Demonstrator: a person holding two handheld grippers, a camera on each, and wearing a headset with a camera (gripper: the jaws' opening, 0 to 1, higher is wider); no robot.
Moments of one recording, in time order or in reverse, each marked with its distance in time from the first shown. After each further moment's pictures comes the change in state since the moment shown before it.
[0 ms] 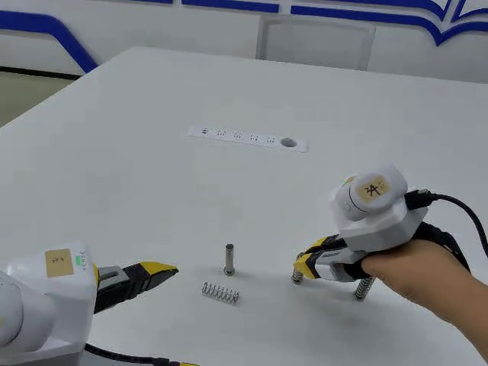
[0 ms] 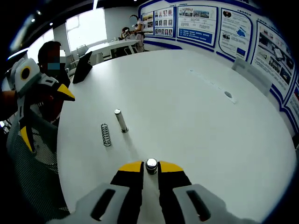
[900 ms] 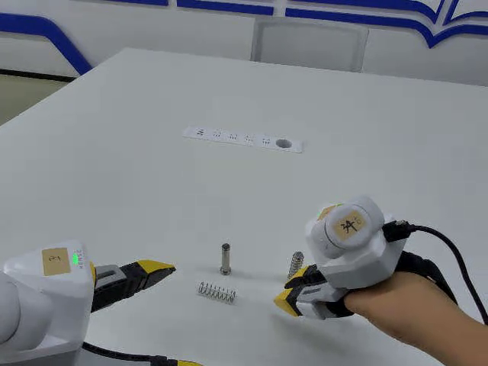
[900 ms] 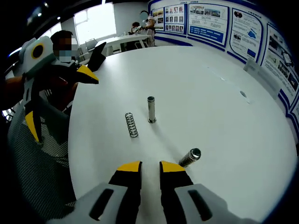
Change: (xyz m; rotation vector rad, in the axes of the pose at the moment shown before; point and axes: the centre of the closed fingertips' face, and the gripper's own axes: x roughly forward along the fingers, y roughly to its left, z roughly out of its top) left arm 0.000 -0.001 0.002 0.007 -0.008 -0.001; right arm 0.007 0.057 -0.013 -0.065 0.043 0.076
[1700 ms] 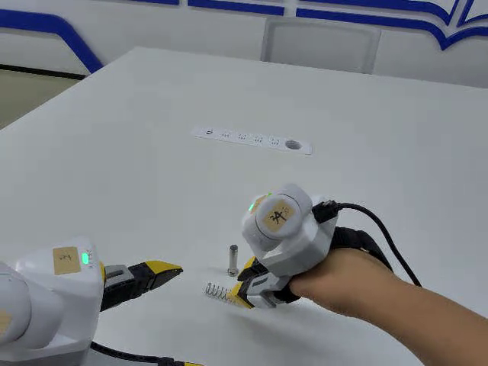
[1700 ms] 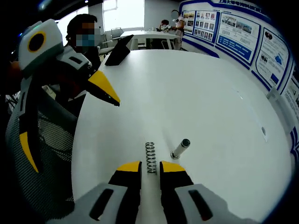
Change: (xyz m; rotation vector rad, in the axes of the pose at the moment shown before) left arm 0.000 0.001 -0.002 -0.006 0.004 0.000; right arm 0.041 0.035 0.053 -0.222 0.023 0.109
